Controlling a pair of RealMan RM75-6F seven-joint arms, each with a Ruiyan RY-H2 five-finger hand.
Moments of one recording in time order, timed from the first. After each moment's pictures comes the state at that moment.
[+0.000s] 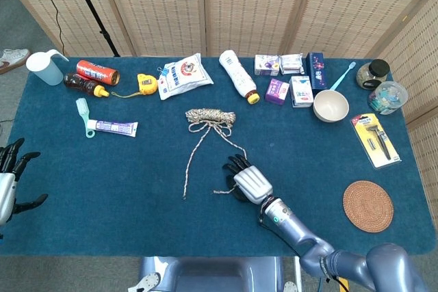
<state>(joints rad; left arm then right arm) -0.11 -1.01 -0.07 -1.82 1.41 1.46 0.10 0.68 -1.87 0.04 -1.03 -1.56 1.03 0.10</state>
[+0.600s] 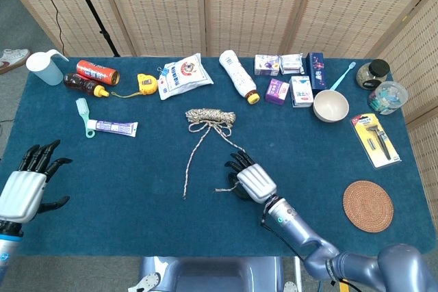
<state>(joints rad) -0.19 -1.04 -0.04 -1.77 1.57 1.38 0.10 0.66 -1.80 0.05 -1.14 -1.54 1.06 0.07</state>
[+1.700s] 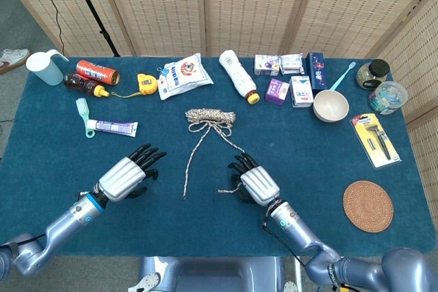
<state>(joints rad) -0.59 -1.41 -0.01 -1.35 1.81 1.09 -0.07 0.63 -1.80 0.05 -1.18 -1.53 1.08 0.06</state>
